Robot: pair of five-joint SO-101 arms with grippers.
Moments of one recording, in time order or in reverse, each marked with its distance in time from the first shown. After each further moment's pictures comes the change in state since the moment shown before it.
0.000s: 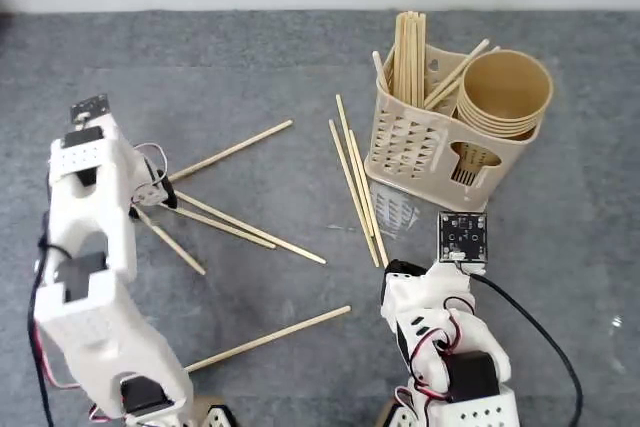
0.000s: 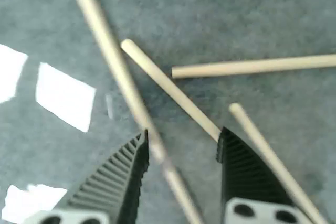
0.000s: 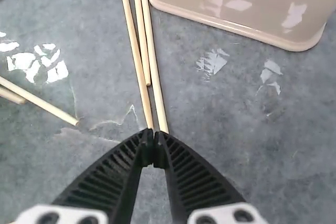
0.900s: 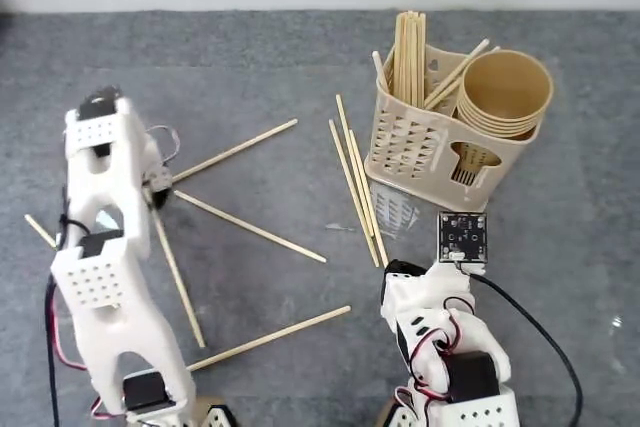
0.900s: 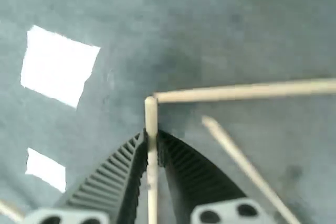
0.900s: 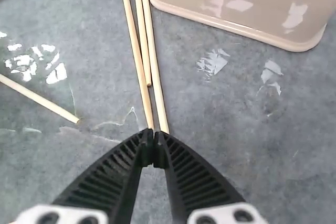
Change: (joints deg) left arm 4.3 13.4 -25.2 17.5 5.3; right arm 0.0 0.0 0.0 0.0 0.0
